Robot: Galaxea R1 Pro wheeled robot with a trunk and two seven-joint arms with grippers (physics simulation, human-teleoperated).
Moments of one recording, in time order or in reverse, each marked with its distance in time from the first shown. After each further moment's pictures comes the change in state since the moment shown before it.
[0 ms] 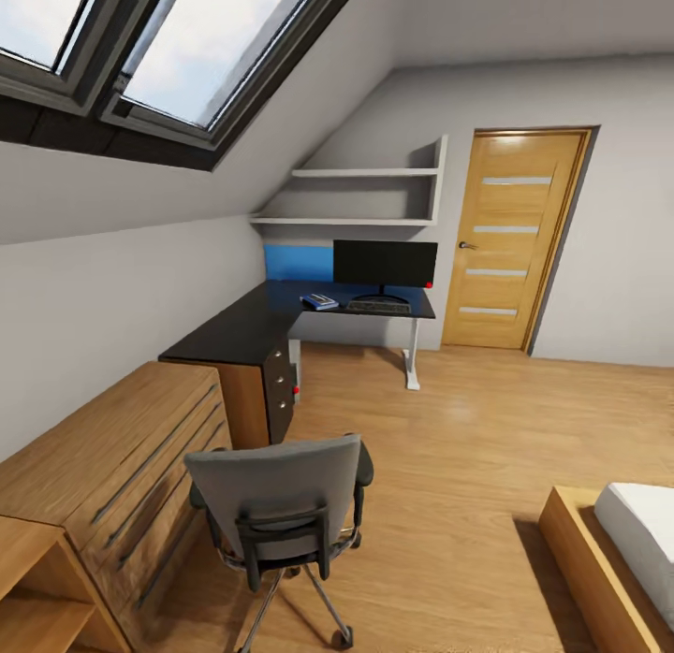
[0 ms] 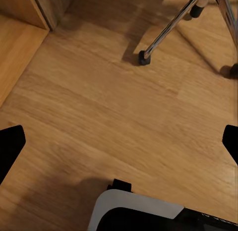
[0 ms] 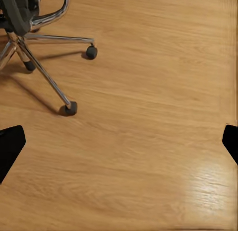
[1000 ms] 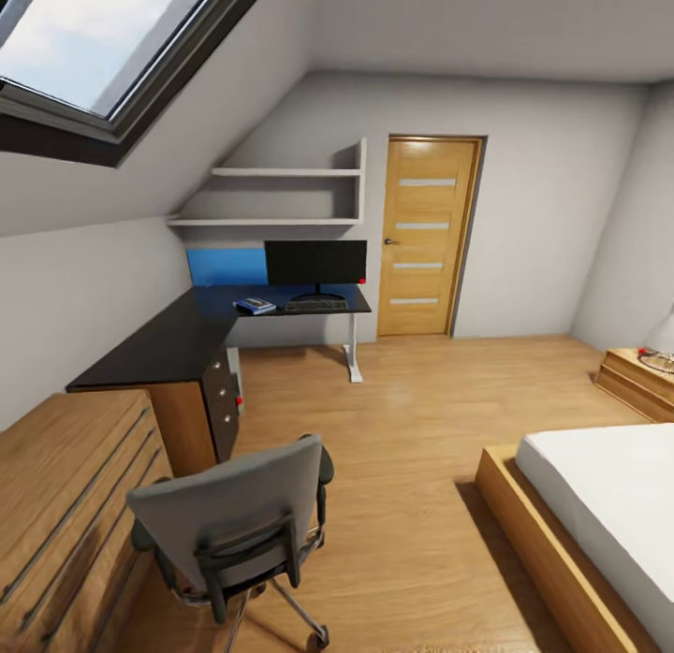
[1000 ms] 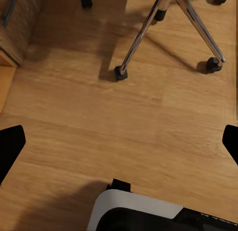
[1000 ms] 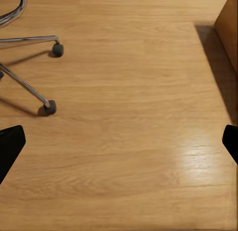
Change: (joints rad) left arm 0.000 0.000 -0.001 0.000 0.000 0.000 -0.003; right arm 0.000 0.001 0.002 0.000 0.000 0.000 0.000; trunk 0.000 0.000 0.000
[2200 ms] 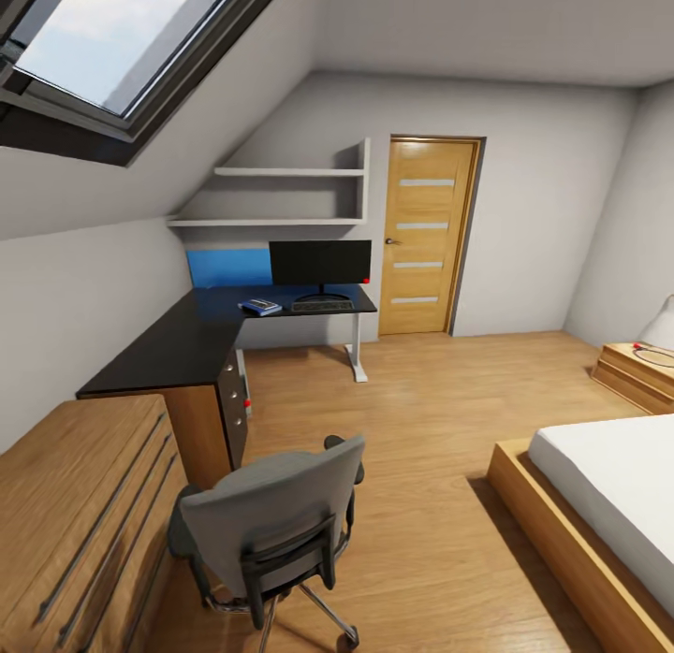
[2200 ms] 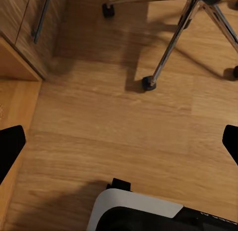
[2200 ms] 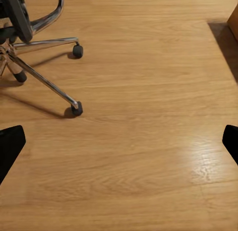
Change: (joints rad) left arm 0.000 0.000 0.000 0.000 0.000 0.003 0.000; right arm 0.000 0.000 0.001 0.000 0.000 0.000 0.002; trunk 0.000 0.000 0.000
